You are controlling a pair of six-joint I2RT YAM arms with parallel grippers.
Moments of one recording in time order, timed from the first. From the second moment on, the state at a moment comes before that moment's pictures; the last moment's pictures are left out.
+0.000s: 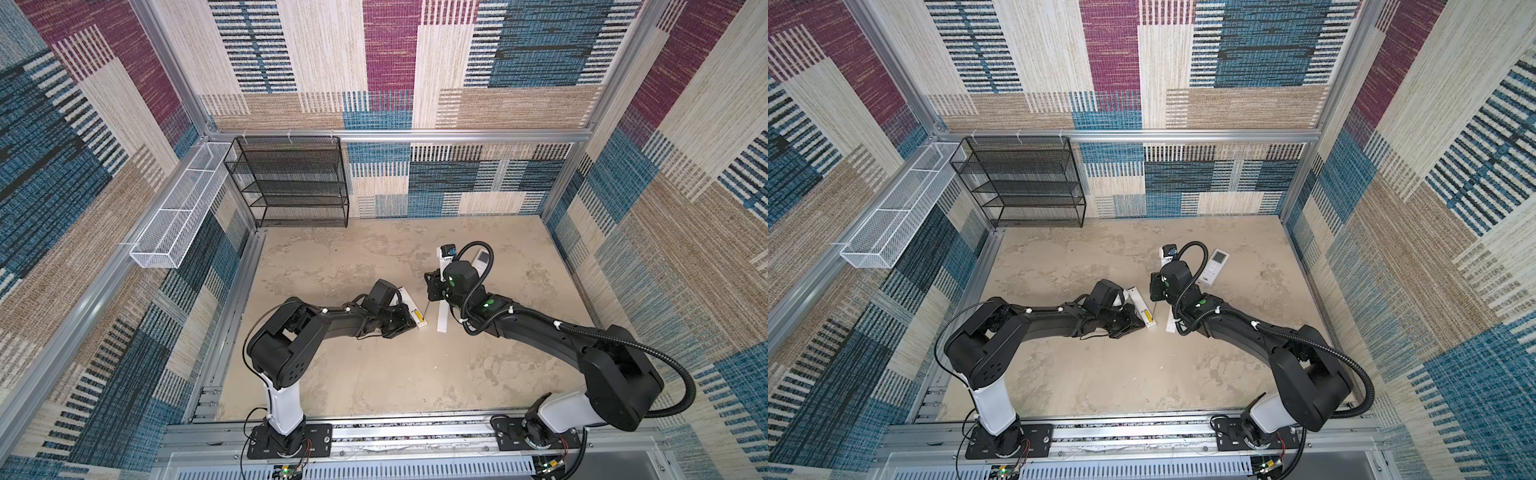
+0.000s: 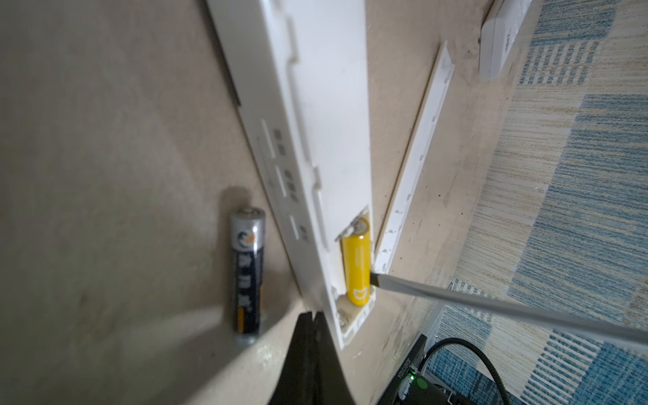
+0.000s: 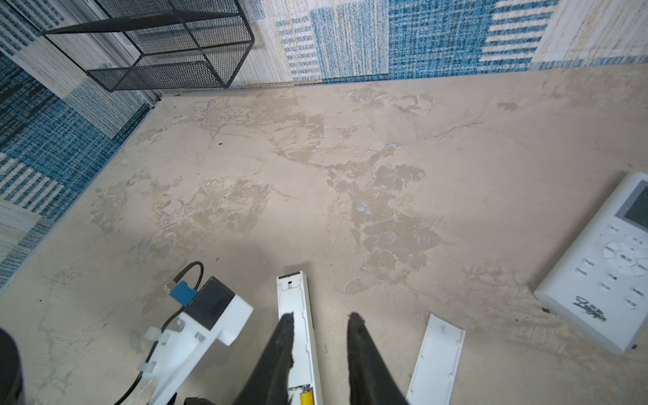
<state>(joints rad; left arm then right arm) -0.67 1.85 0.91 0.08 0.45 -1.02 0.63 1.47 0.86 0.09 0.15 0.40</state>
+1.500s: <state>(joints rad) -0.66 1.85 0.91 0.10 0.45 -1.03 0.52 1.43 0.78 0.16 0.02 0.52</state>
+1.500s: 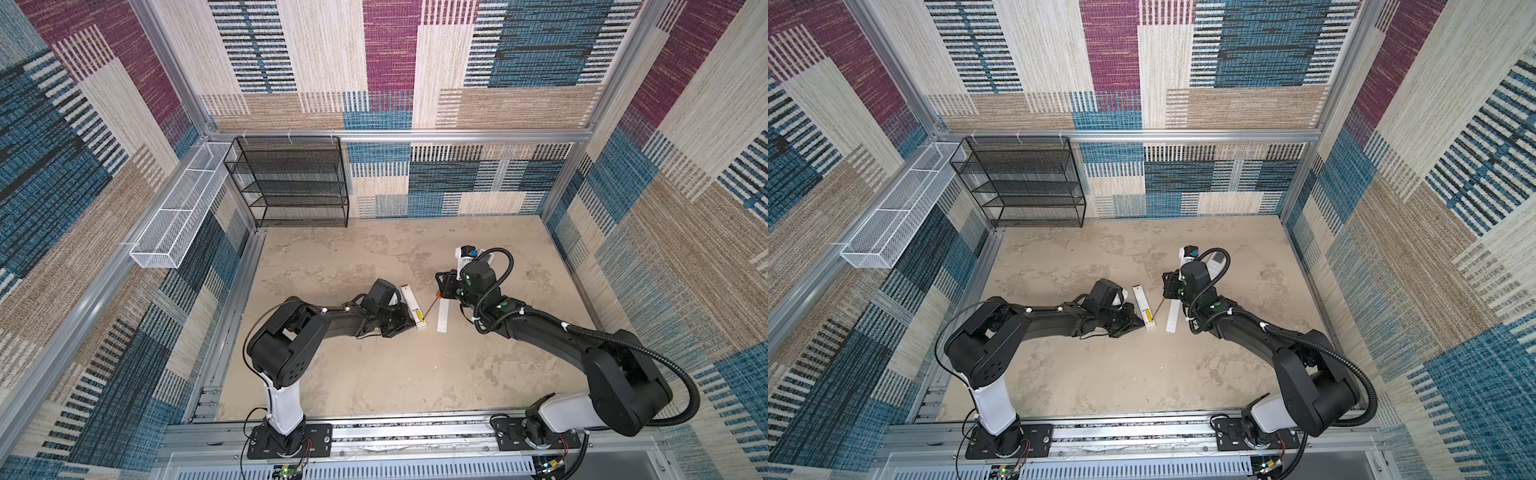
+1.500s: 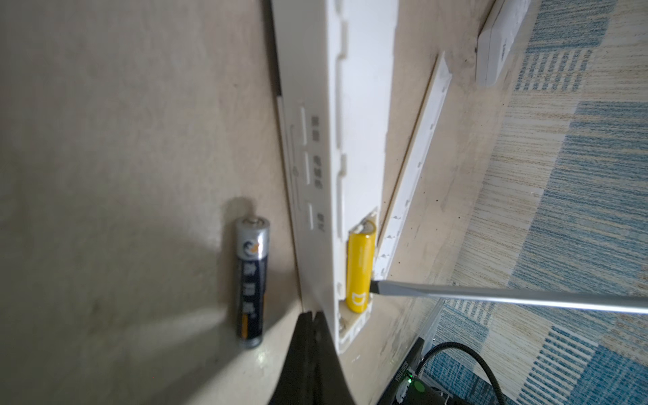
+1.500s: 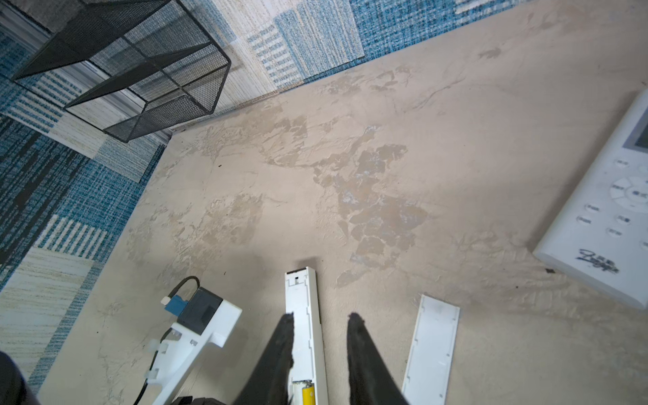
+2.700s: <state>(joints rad) -0.66 1.87 0.87 0.17 0.46 -1.07 0.55 1.45 0.76 0.24 0.05 0.49</state>
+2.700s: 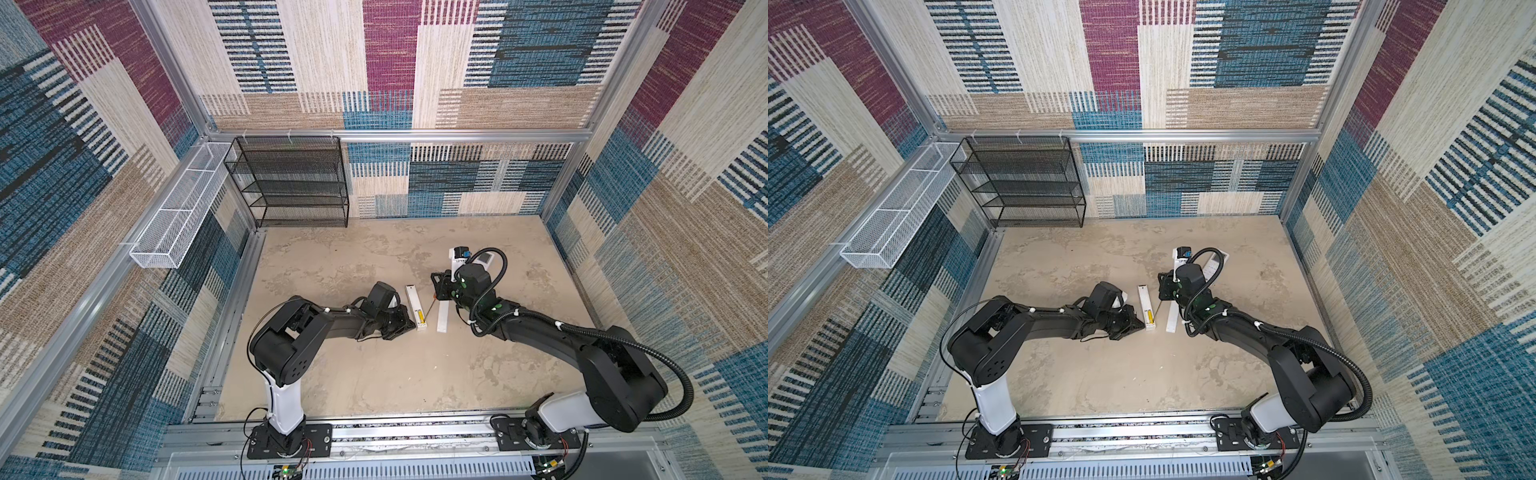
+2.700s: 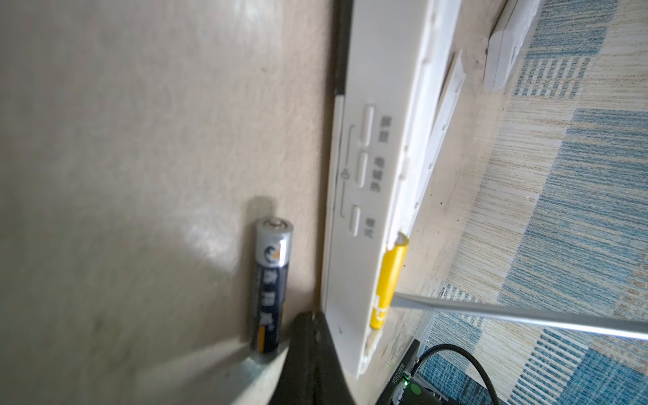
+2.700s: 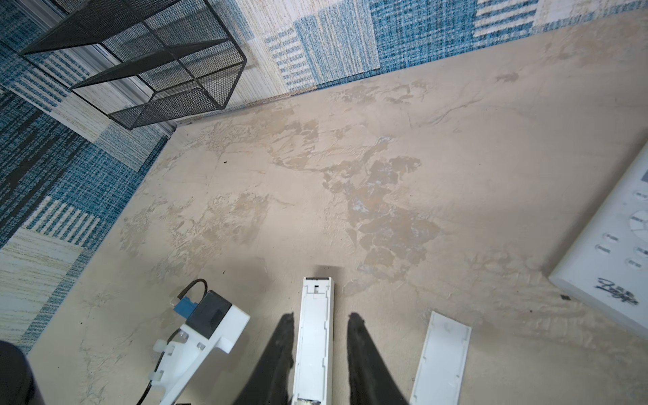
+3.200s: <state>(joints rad) -0.65 1.81 0.85 0.17 0.46 -1.07 0.55 1.46 0.79 0.17 0.04 0.50</state>
